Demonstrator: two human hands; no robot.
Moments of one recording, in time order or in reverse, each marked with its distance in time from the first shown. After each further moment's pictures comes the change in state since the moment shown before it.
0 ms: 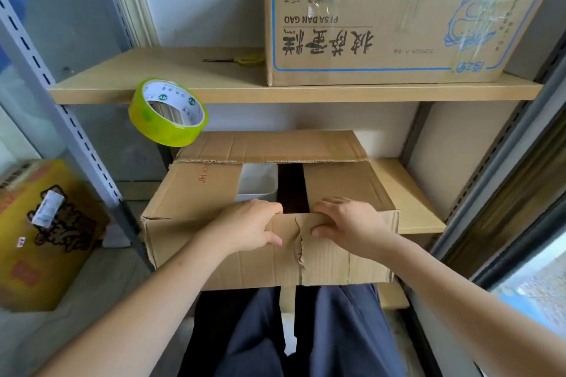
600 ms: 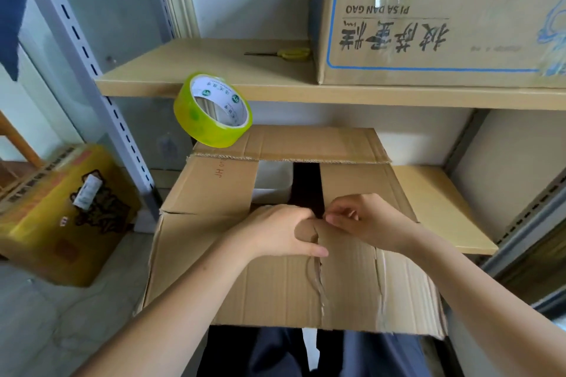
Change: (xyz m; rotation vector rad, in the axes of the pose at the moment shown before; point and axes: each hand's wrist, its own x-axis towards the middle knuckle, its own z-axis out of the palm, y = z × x) left_hand -0.008 -0.012 -0.010 -0.162 -0.020 -0.038; right_hand 0.048 -0.018 -0.005 0.386 -0.165 0.064
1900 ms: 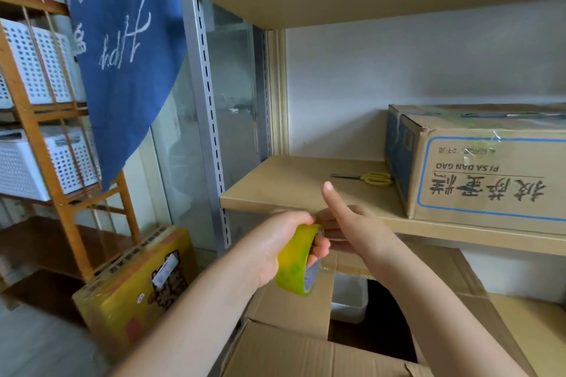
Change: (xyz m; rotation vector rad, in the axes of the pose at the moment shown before) left_hand -0.077 0.000 -0.192 -1.352 0.358 -0.399; right_hand 0.113 -0.198 -0.067 0.834 0.094 0.087
